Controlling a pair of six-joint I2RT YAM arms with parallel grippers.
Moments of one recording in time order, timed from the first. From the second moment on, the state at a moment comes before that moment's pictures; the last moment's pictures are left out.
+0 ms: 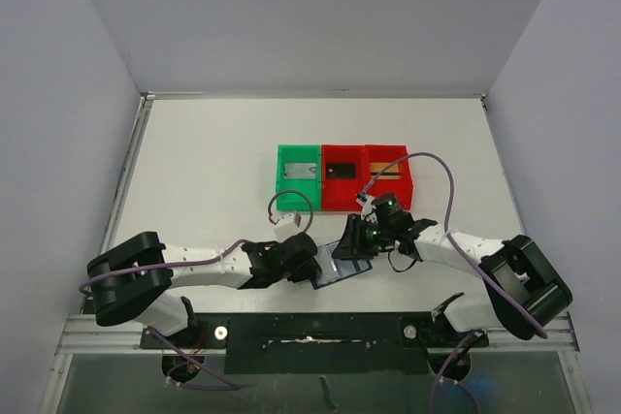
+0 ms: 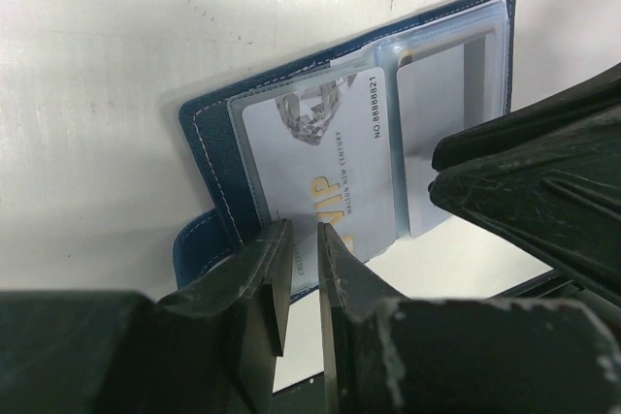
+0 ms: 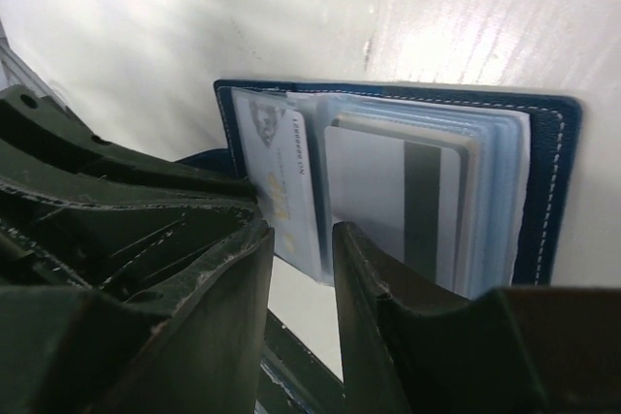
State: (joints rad) left arm -1.16 1.47 0.63 -0.06 -0.28 -1.30; right arm 0.58 1.34 0.50 -0.03 -0.50 0.70
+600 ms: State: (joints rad) left arm -1.16 1.47 0.62 -0.06 -0.28 -1.31; right arm 0.63 1.43 0.54 -0.06 -0.49 0.67
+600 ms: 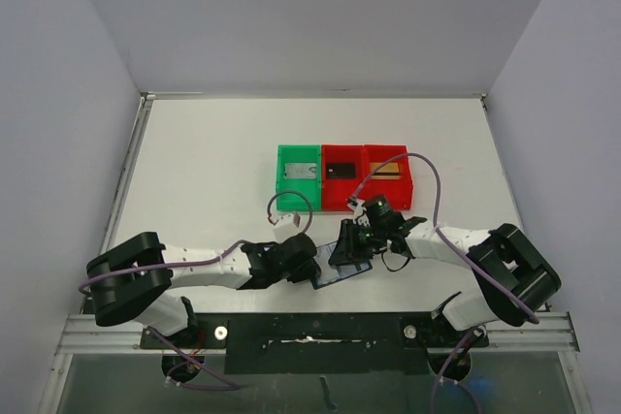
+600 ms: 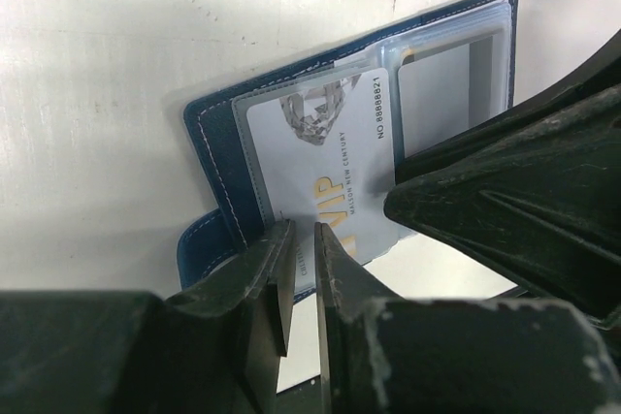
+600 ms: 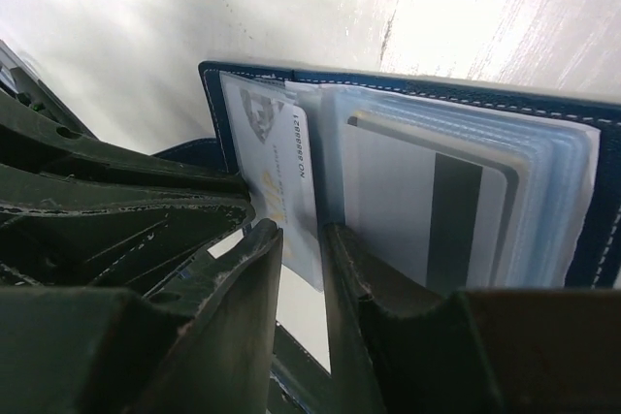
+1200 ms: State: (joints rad) left arm -1.16 1.44 0.58 -0.04 -0.28 -1.33; right arm 0.60 1.45 0.53 -0.01 -0.56 0.69
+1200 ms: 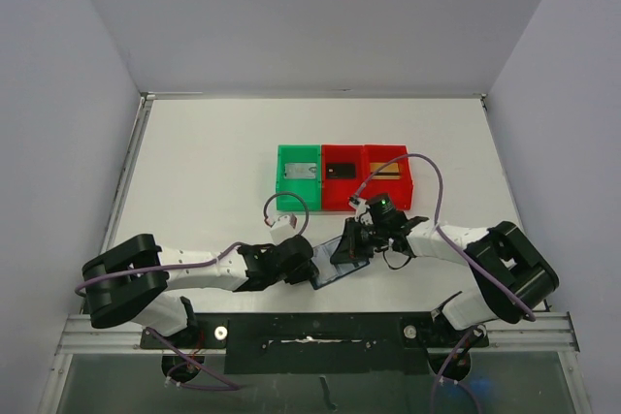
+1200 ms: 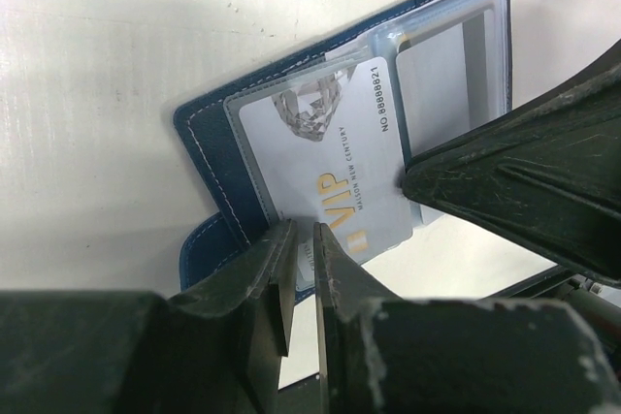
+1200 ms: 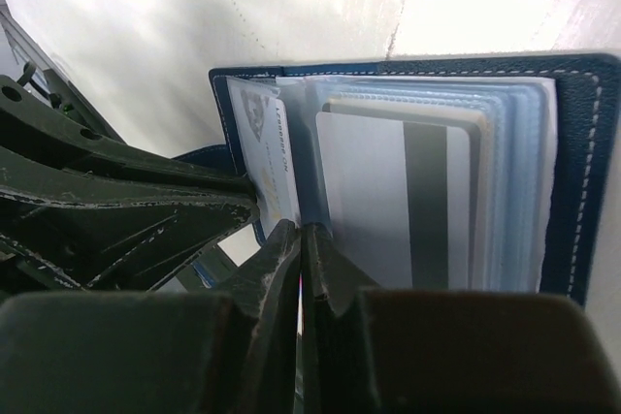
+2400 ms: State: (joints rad) left arm -1.16 1.52 0.67 -0.08 -0.28 -1.32; right arm 0.56 1.48 0.57 -0.11 -0.59 0.55
